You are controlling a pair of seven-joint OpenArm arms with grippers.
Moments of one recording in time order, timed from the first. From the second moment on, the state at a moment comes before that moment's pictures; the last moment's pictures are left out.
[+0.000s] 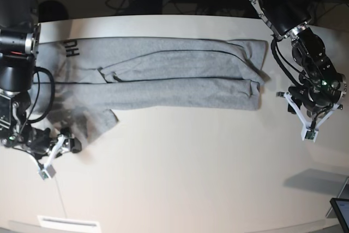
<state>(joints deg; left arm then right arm) -10.2 -12.1 -31.4 100.9 -0.2 -40.0 75.0 32.1 21.4 3.8 46.3 23.4 40.8 -44.7</state>
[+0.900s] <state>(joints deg) -6.8 -13.6 -31.9 101.0 -0.5 -40.0 75.0 34.3 20.5 -3.4 40.1 23.2 40.8 -39.3</state>
